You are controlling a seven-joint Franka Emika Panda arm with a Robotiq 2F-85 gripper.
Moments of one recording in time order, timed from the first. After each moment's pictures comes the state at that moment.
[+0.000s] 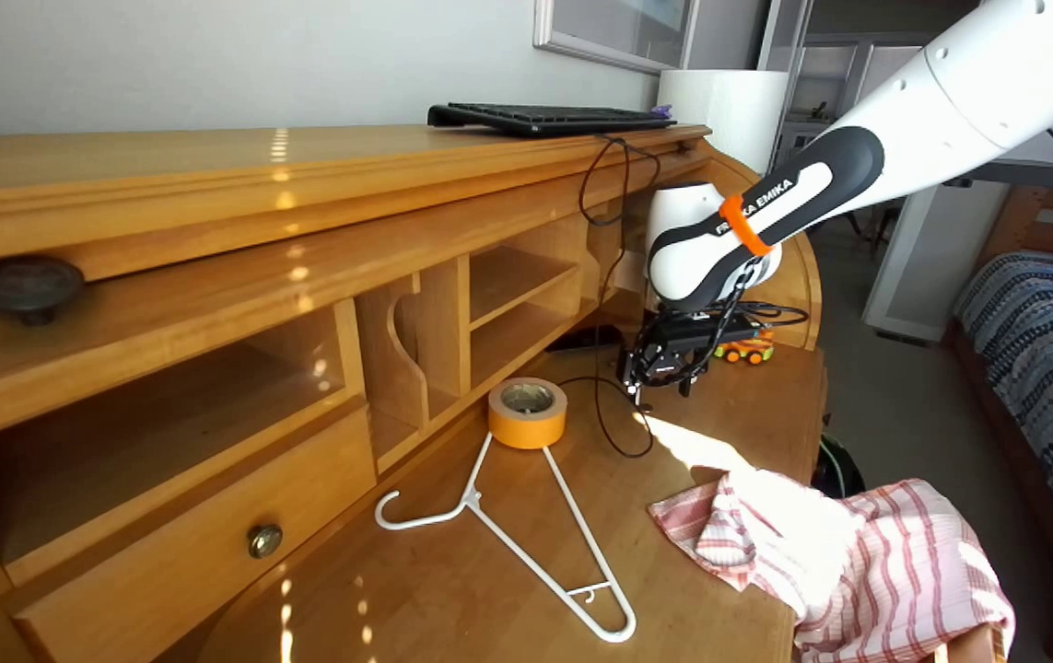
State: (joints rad) arm -0.16 0.89 -0.15 -1.47 0.08 2.34 0.38
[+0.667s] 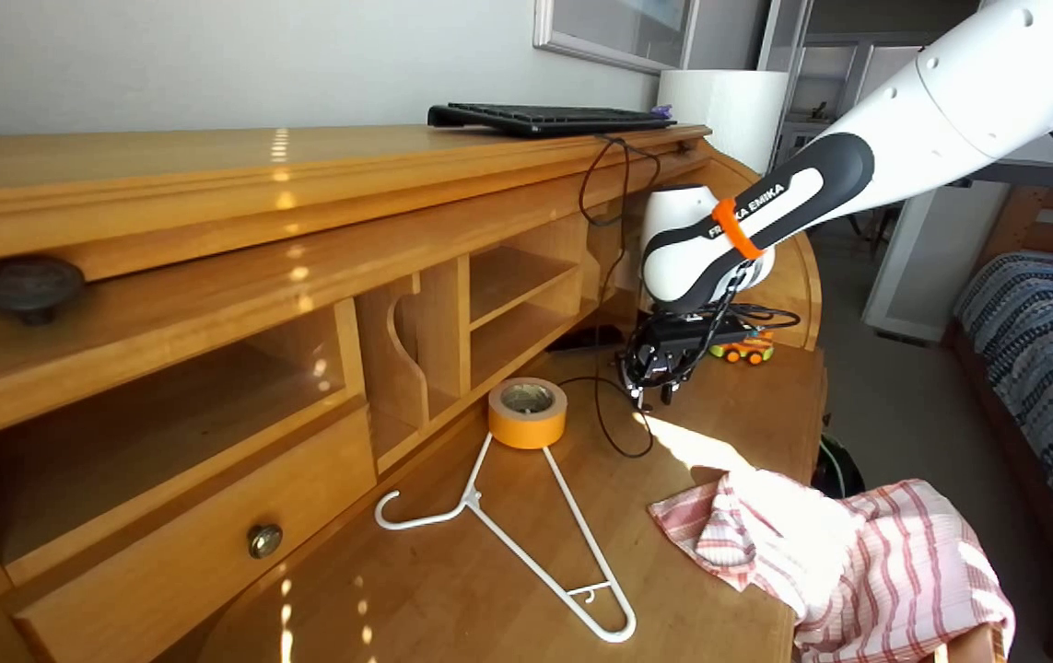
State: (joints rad) arm -0.16 0.92 -0.15 -1.43 0.09 2.34 0.38
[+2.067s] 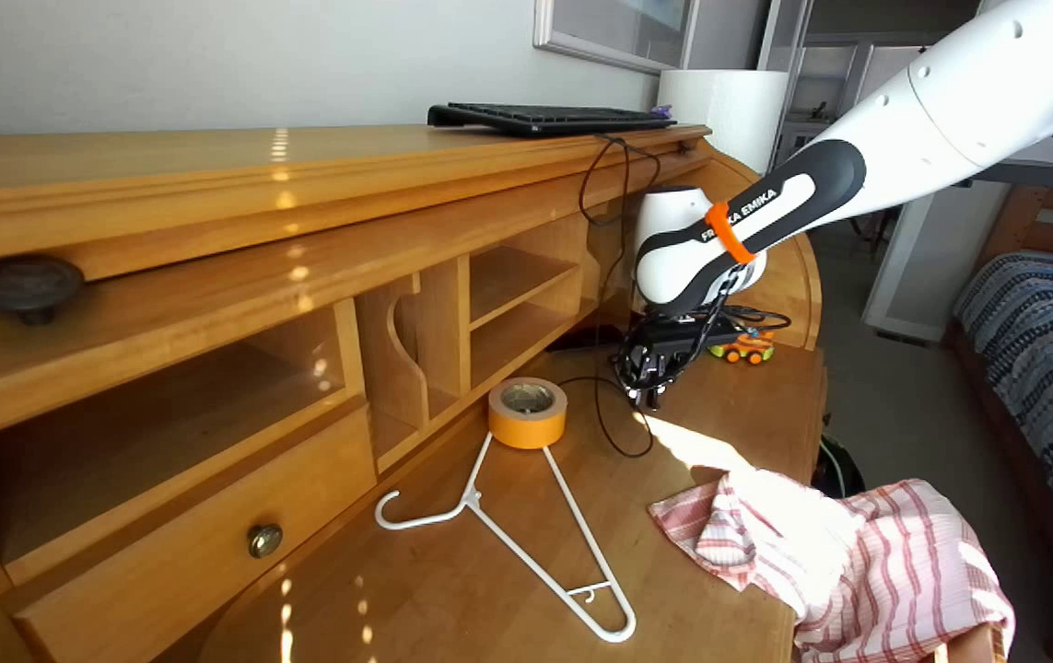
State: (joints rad) arm -0.16 0.95 -0.14 -1.39 0.09 2.33 0.37
